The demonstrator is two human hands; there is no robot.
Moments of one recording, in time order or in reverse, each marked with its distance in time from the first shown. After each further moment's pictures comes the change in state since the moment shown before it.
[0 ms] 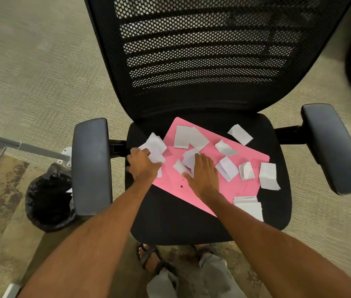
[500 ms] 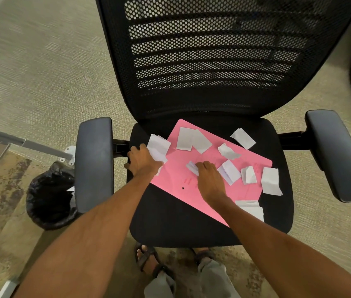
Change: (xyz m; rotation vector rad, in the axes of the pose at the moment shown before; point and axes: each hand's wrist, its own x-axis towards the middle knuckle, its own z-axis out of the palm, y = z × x) left_hand 0.016 -0.002 0.000 0.138 -0.059 -0.034; right_hand 0.000 0.012 -0.007 -0.028 -0.076 -0.113
